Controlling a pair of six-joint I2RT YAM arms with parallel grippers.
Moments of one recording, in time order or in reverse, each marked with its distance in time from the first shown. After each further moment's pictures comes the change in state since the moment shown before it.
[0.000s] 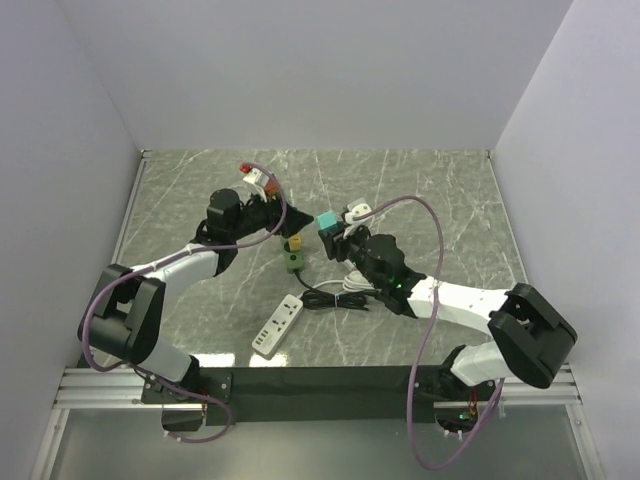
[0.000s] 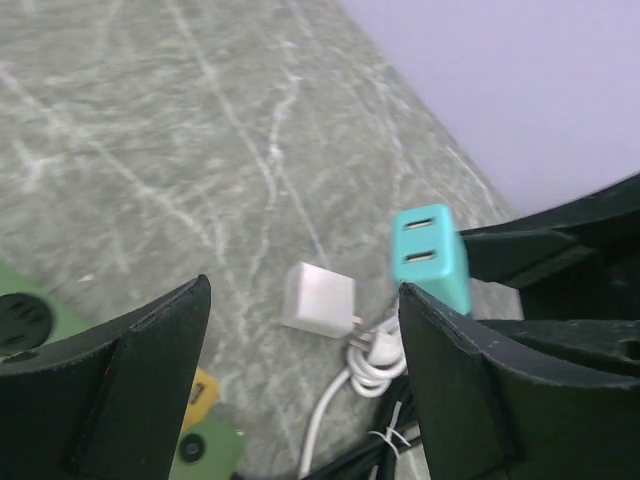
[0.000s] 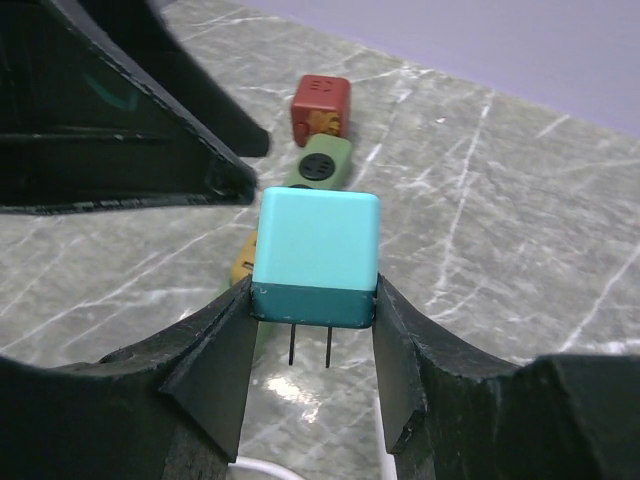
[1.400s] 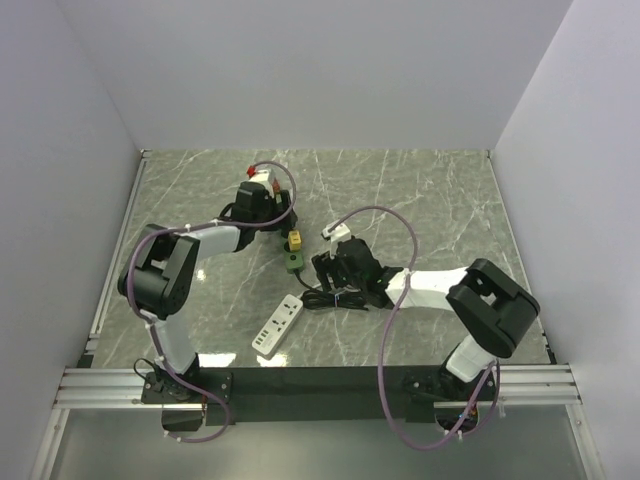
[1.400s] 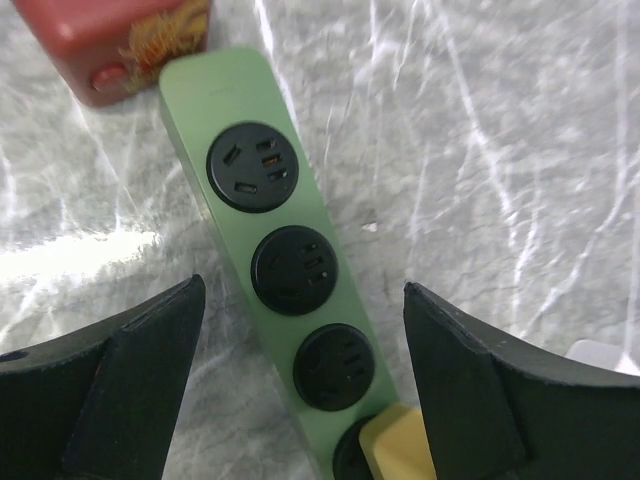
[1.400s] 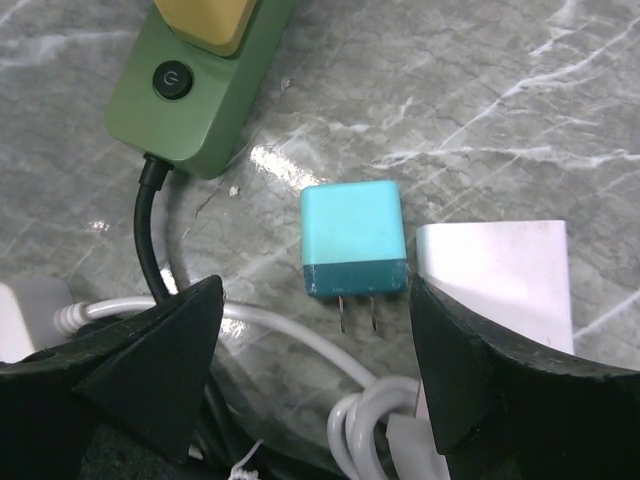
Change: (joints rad) left arm -0.008 0.349 0.247 -0.356 -0.501 0.074; right arm 0.014 0.220 0.065 -0.382 -0.061 0.126
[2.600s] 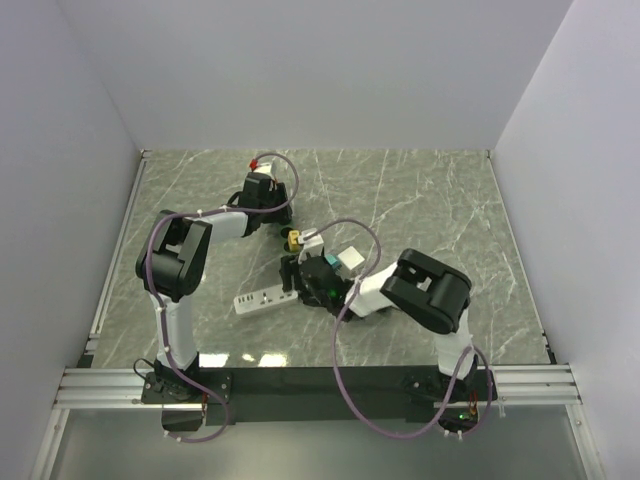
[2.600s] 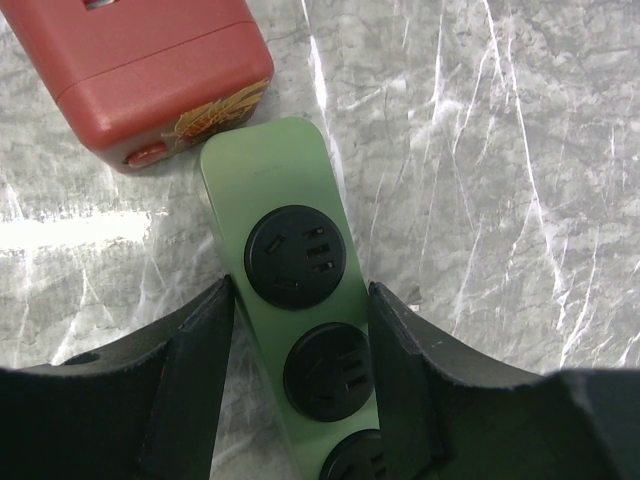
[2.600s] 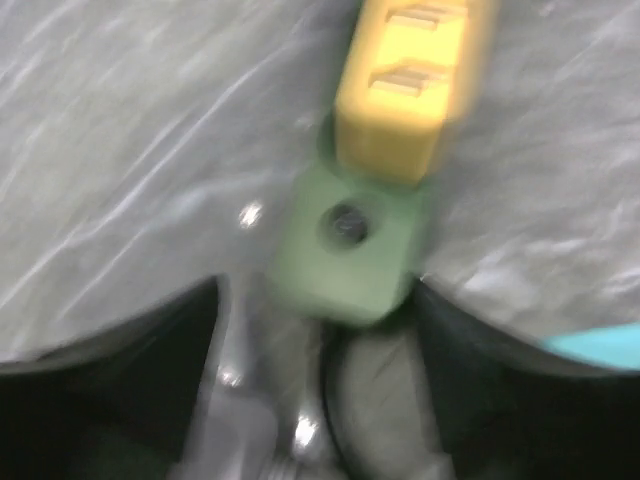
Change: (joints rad) left arm 0.018 0.153 0.179 -0.083 -0.051 -0.028; right arm 0.181 0.398 0.156 0.409 0.239 0.240
